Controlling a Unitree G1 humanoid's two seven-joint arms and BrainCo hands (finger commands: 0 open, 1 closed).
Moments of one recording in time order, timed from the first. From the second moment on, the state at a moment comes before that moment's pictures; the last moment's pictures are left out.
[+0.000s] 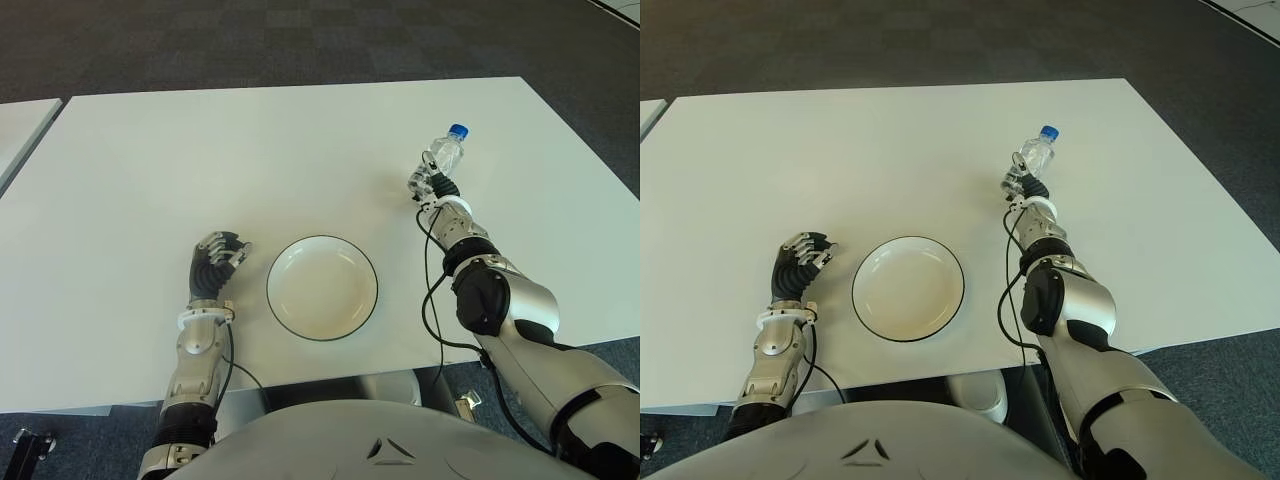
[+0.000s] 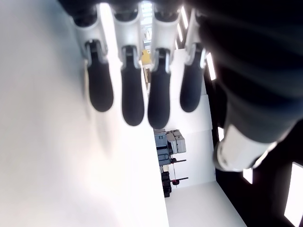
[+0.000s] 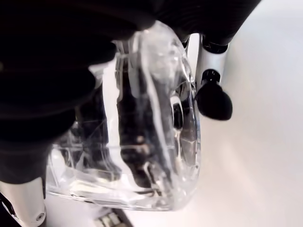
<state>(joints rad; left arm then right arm) 0.20 0.06 0.10 0.28 0.08 -0.35 0.13 -0.84 -0.12 -0.54 1.28 0.30 0.05 -0.07</state>
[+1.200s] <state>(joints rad) 0.19 0.06 0.10 0.27 0.10 -0.35 0.15 -0.47 -0.04 -0.12 0.56 0.00 -0.30 0.11</state>
